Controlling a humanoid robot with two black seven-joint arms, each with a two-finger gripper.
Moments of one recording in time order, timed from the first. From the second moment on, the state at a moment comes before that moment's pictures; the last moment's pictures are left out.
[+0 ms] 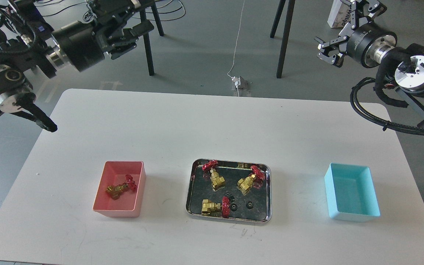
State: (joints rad) left arm -1.09 0.70 -0.42 -1.16 0.21 -0.42 -0.49; right arm 0.98 -0.57 0.67 0.98 0.22 0.10 -0.09
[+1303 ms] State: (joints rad) left arm -0.96 0.35 -0.56 -0.97 -0.07 -0.49 -0.49; right arm 1.66 -0.29 -0.59 1.46 -1.03 0.49 -0.20
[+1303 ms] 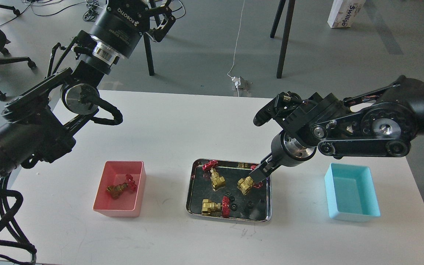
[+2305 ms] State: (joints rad) left arm -0.89 0.33 -0.57 -0.97 -0.07 -0.49 -0.49; right arm 1.49 -0.03 -0.72 1.29 -1.03 0.49 -0.20
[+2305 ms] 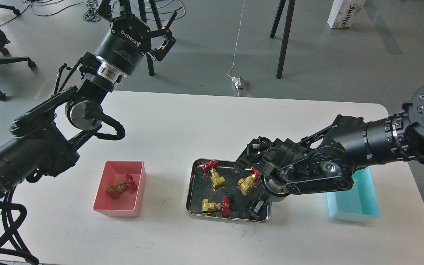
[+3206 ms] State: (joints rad) left arm -0.87 0.33 -0.58 -0.96 -0.06 -0.49 -0.49; right arm 1.44 0.00 -0.71 1.19 -0.99 0.46 -0.19
